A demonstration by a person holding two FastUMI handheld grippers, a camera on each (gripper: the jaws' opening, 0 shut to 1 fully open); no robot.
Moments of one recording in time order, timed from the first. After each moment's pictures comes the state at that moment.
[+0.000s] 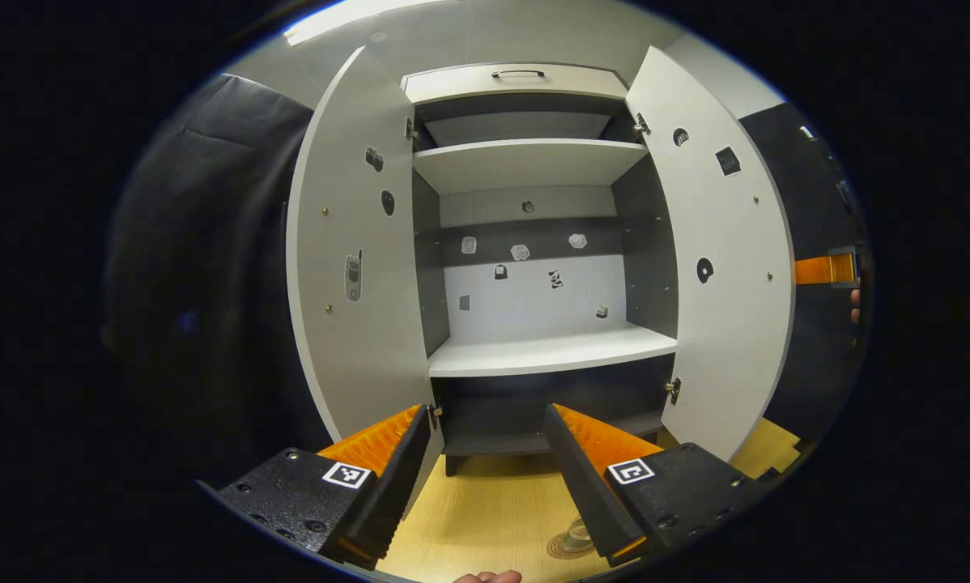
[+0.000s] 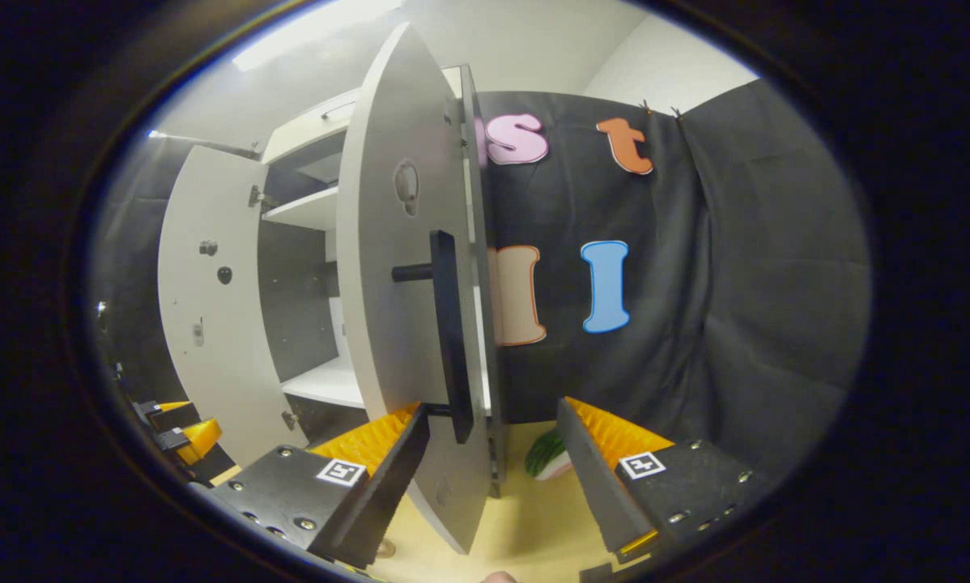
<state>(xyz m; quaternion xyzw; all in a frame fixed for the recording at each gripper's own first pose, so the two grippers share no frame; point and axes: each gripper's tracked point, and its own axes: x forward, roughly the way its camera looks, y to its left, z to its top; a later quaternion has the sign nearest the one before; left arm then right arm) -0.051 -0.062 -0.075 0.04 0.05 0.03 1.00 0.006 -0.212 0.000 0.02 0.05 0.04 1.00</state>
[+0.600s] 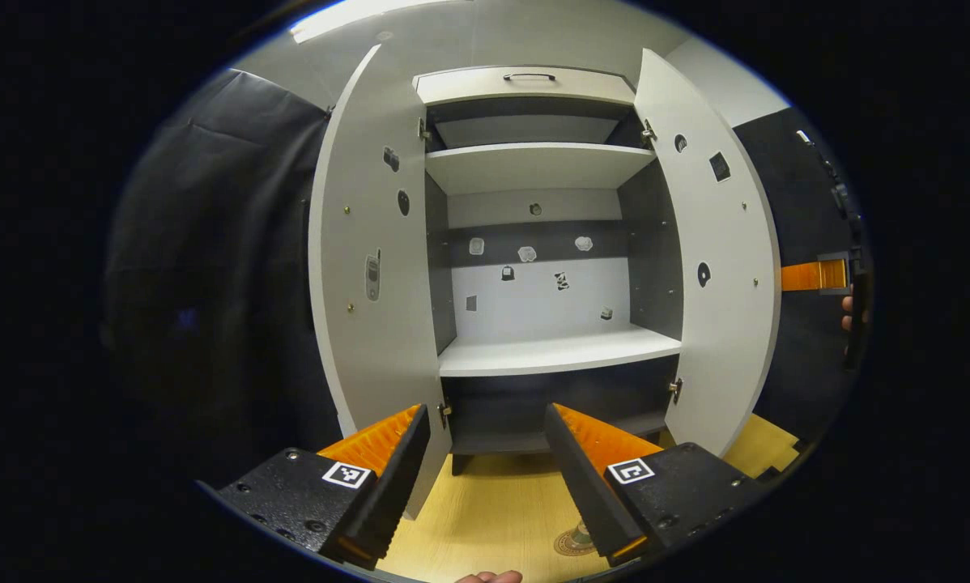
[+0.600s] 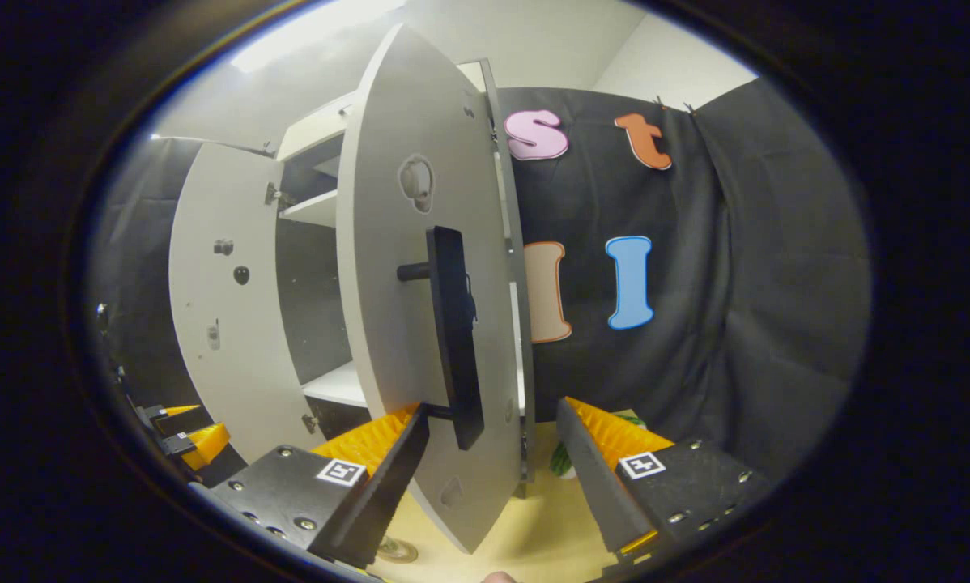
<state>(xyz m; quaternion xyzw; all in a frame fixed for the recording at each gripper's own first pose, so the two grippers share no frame) -0.061 -0.043 -0.073 0.04 0.05 0.03 1.00 0.013 -0.174 -0.005 0.03 0.05 0.06 1.00</state>
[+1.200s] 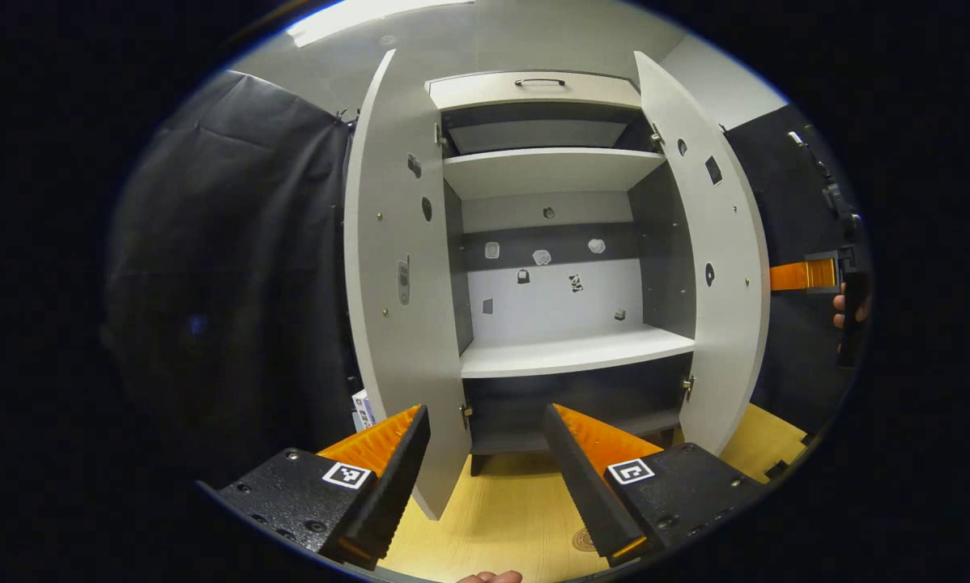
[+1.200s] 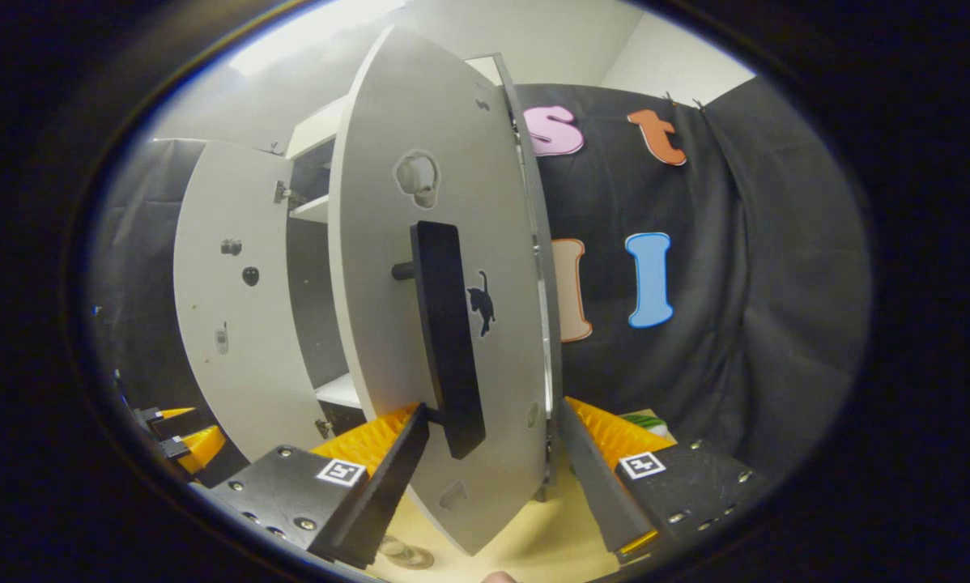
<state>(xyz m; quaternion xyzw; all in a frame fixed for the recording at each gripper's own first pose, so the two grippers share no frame) -0.074 -0.016 -0.070 0.04 0.04 0.05 1.00 0.030 -0.138 -0.010 0.03 0.05 0.09 0.99</state>
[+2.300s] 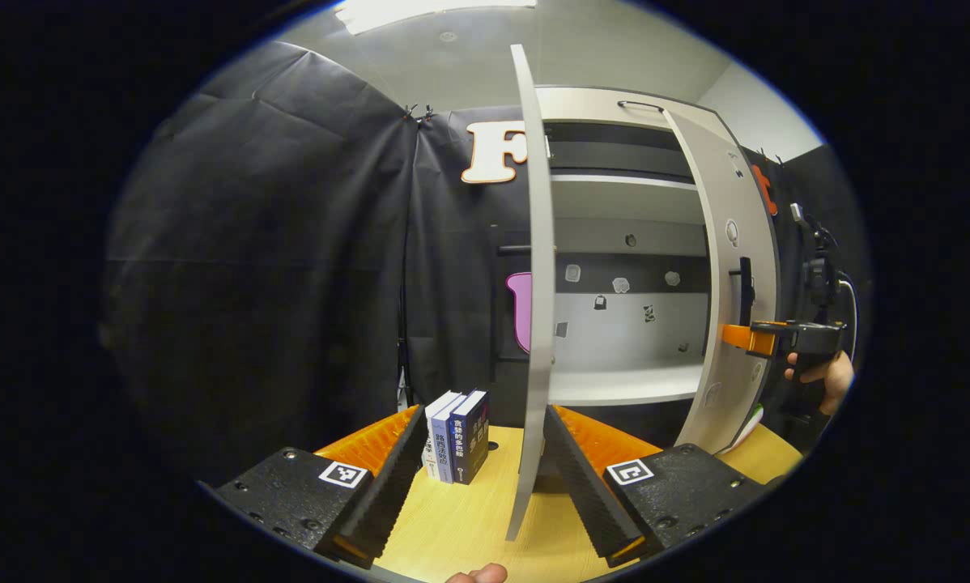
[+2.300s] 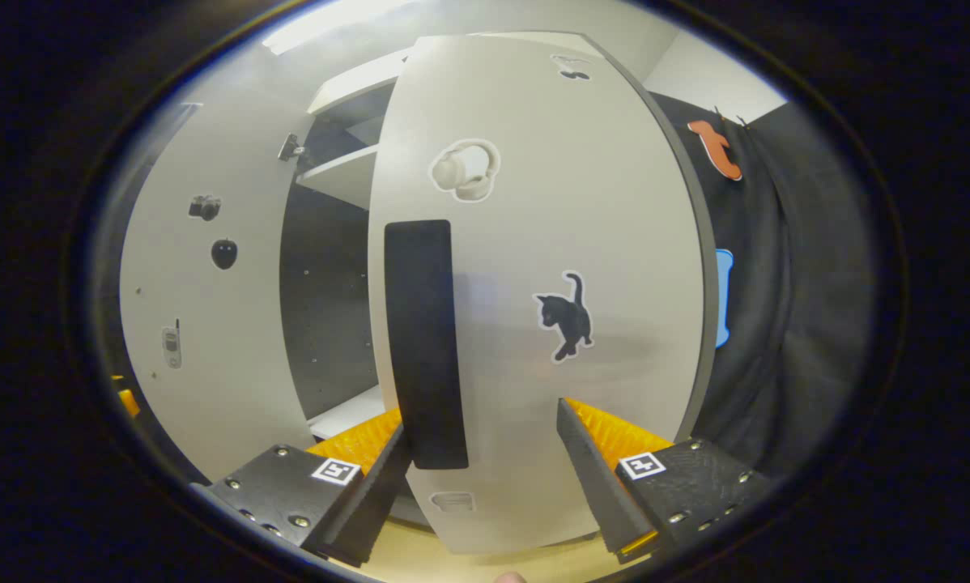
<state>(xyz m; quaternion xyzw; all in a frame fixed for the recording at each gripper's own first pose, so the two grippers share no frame) -0.066 0.117 -0.022 -0.01 0.02 0.11 0.99 0.149 -0.002 -0.019 0.00 0.02 0.08 1.00</state>
